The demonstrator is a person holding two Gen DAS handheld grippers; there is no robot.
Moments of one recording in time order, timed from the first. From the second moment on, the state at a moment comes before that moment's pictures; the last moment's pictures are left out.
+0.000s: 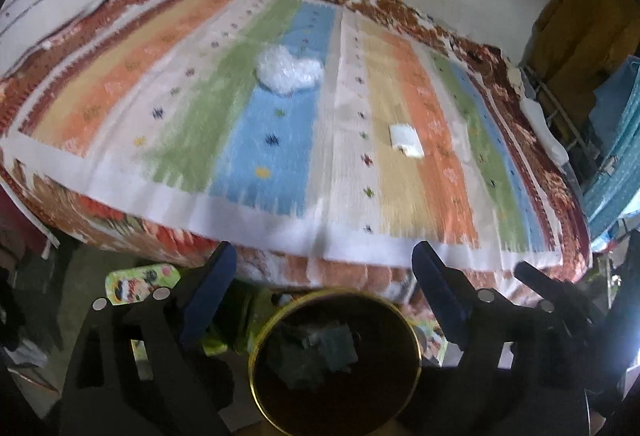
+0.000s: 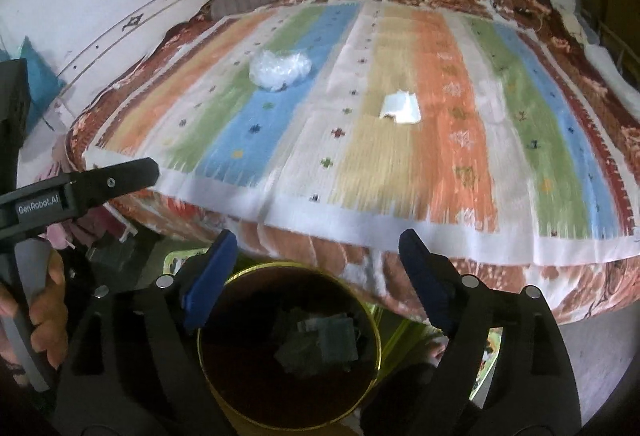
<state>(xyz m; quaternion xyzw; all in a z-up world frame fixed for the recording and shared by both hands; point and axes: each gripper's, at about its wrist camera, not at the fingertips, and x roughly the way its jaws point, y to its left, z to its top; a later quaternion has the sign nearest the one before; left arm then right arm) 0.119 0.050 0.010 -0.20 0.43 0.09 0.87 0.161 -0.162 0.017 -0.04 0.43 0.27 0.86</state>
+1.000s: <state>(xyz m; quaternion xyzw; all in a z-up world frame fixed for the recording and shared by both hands) 0.204 0.110 -0.006 -0.30 0.38 0.13 0.86 0.238 -0.142 0.025 -0.05 0.39 0.24 0.89</state>
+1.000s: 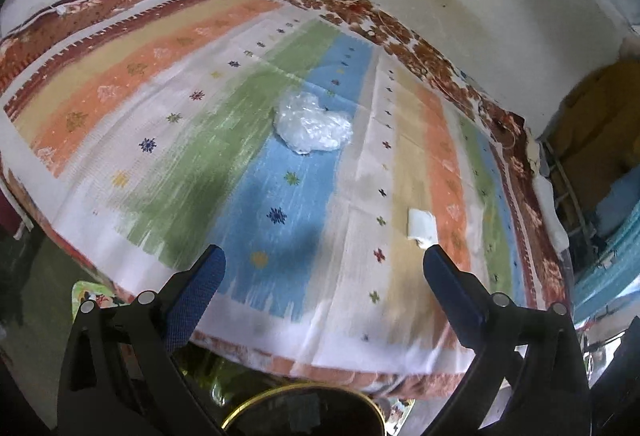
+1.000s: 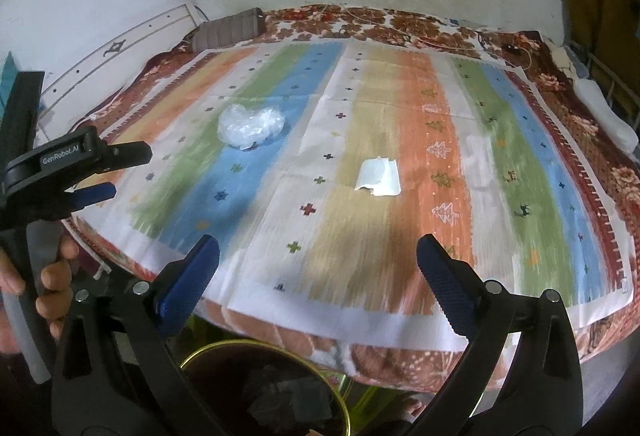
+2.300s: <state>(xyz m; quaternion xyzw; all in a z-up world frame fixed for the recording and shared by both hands) 0.343 0.174 -0.078 -0.23 0.41 0.14 0.87 0.404 -0.136 -0.077 -0.06 0.47 0.18 0.86</state>
